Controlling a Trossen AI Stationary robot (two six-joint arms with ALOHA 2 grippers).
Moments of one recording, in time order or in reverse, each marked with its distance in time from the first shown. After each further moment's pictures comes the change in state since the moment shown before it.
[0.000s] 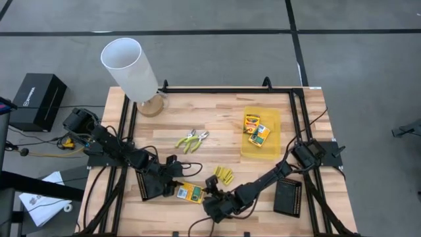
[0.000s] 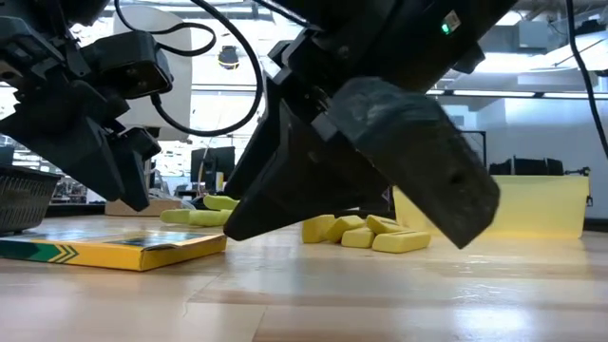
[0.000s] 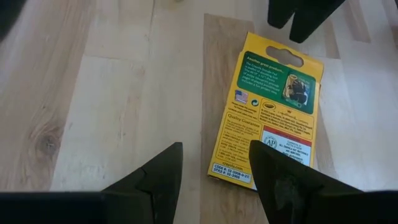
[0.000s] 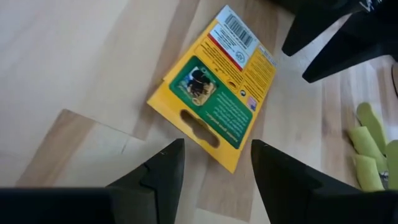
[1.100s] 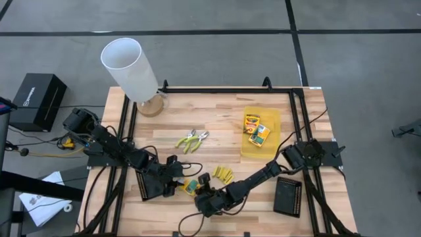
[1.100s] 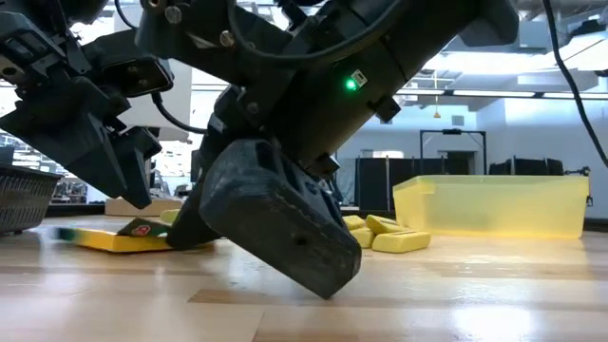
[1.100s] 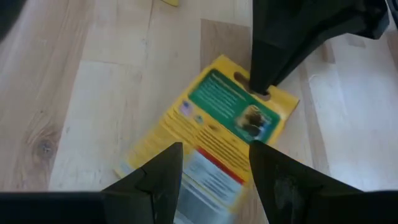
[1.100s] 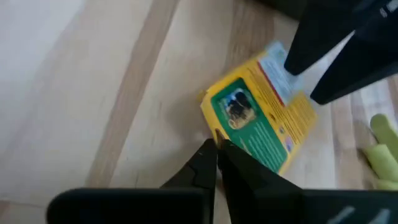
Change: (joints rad) left arm -0.001 0.000 0.000 0.014 0.000 -0.002; right arm -0.071 0.125 0.089 0.062 -0.017 -0.020
